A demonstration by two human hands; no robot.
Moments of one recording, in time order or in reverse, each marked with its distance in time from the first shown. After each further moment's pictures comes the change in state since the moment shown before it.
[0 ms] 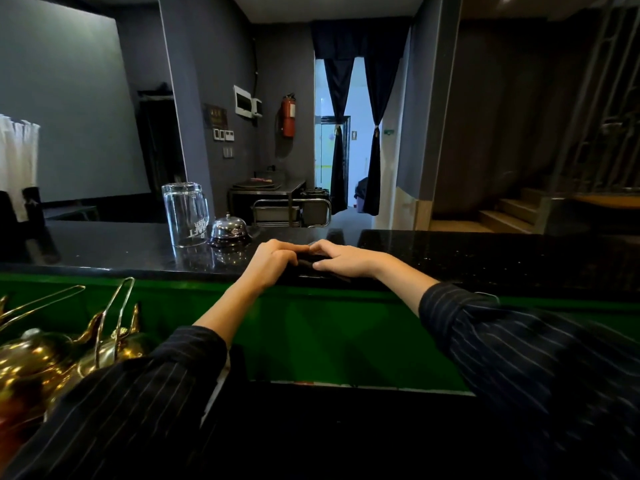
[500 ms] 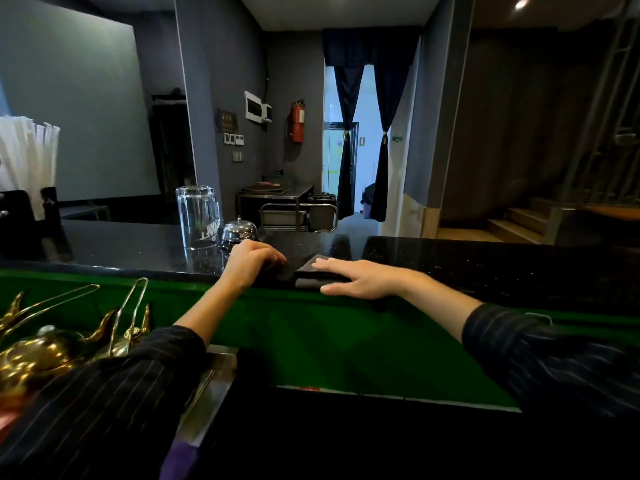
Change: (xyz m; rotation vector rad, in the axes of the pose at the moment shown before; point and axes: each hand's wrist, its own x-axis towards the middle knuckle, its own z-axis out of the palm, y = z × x) left_hand -0.011 -0.016 -0.038 -0.016 0.171 -0.053; right_hand -0.031 -0.004 0.006 -0.229 -0.036 -0.147
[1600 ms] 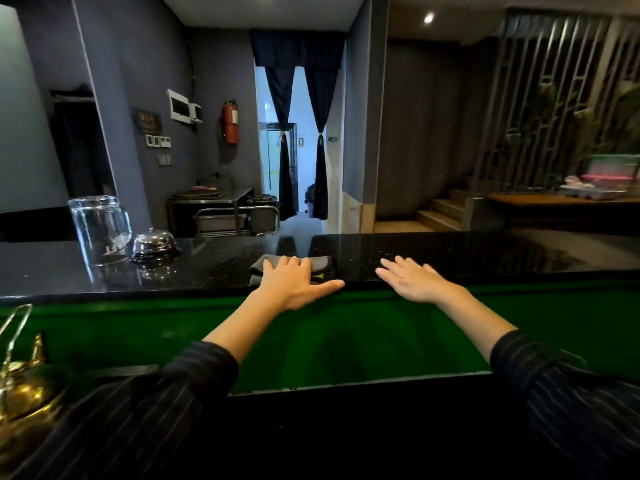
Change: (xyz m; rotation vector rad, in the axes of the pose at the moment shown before) left_hand -0.017 0.102 0.151 0.768 -0.400 0.202; right_hand -0.157 0.120 -0.004 -0.081 0.140 0.745
